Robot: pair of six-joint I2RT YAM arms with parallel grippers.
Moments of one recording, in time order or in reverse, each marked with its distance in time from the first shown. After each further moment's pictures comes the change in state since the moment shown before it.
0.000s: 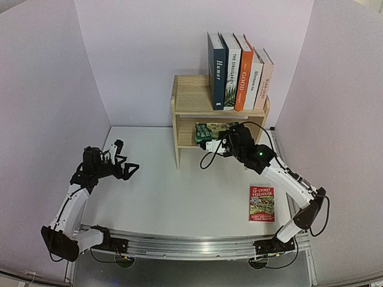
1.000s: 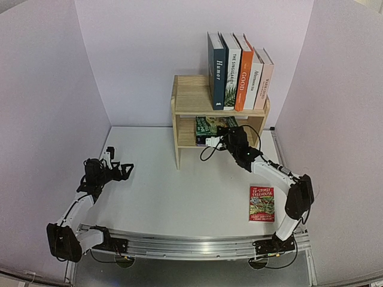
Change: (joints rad) left arm 0.106 -0.010 -0.321 0.421 -0.130 -0.221; right arm -0.151 0.158 -0.226 0.574 -0.128 -0.125
